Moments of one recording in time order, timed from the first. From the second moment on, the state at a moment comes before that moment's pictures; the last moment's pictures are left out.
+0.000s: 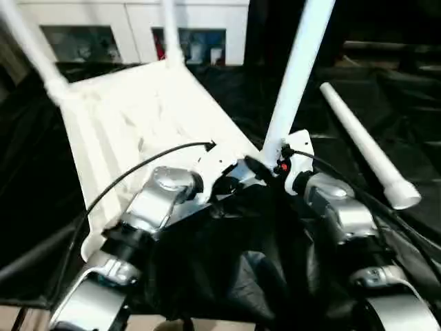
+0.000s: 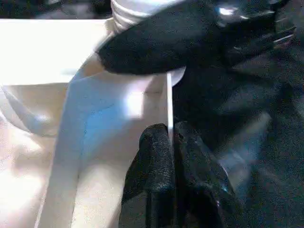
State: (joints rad) left arm -0.62 0.24 -0.31 0.37 0.02 0.43 -0.91; right arm -0.52 -0.24 0.07 0.44 0.16 0.26 0.66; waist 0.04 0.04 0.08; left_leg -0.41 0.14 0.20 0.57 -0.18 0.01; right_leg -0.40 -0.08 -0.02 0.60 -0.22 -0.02
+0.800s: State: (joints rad) left arm -0.55 0.37 -0.36 0.31 -0.02 0.30 -1.15; right arm -0.33 -0.48 0.16 0.08 0.23 0.41 0.95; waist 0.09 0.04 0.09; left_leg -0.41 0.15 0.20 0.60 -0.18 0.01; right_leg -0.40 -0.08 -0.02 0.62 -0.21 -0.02
